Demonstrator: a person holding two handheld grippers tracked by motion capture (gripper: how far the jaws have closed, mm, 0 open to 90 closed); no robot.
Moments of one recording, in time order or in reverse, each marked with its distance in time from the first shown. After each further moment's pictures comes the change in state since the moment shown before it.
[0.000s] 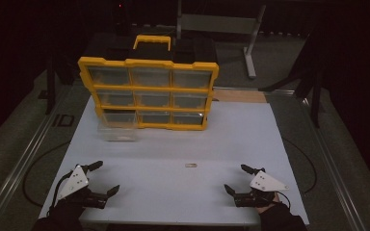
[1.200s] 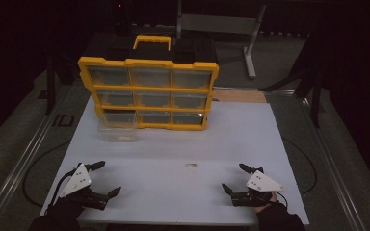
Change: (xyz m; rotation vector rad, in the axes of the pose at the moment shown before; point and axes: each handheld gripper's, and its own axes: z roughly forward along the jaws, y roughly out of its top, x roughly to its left) left arm -0.003 0.015 0.000 0.066 -0.044 0.036; right arm 0.006 0.004 0.006 0.005 -0.028 -0.029
